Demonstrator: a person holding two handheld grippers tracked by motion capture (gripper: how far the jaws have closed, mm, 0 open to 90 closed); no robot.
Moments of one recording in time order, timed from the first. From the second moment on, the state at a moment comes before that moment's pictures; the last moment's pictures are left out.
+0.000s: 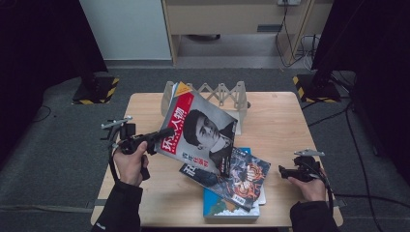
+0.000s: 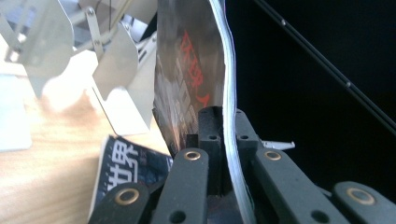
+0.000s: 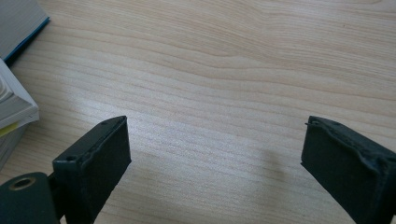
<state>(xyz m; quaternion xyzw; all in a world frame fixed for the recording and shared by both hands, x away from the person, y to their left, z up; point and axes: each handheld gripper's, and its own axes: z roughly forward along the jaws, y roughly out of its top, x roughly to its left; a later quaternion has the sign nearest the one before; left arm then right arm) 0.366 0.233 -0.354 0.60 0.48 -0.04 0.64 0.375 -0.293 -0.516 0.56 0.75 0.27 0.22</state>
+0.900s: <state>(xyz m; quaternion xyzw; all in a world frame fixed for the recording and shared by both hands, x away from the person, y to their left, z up) 0.355 0.318 -0.317 0.56 0.52 0.06 0.65 0.375 -0.296 -0.531 0.56 0.76 0.27 0.20</state>
